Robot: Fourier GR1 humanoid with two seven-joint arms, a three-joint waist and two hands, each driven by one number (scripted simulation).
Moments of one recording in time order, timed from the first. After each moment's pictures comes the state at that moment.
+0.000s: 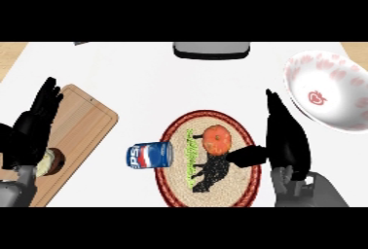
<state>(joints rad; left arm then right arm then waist) -0.13 0.52 -0.14 -1.56 0.26 0.31 0.08 -0.33 -0.26 0.45 -1.81 0.71 -0.08 1.23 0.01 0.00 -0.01</state>
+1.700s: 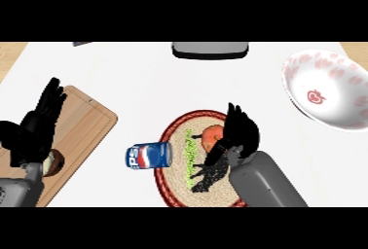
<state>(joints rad) -0.14 0.46 -0.10 -1.51 0.20 0.28 0.07 -0.44 -0.02 0.41 -1.39 0.74 0.12 1.19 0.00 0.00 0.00</state>
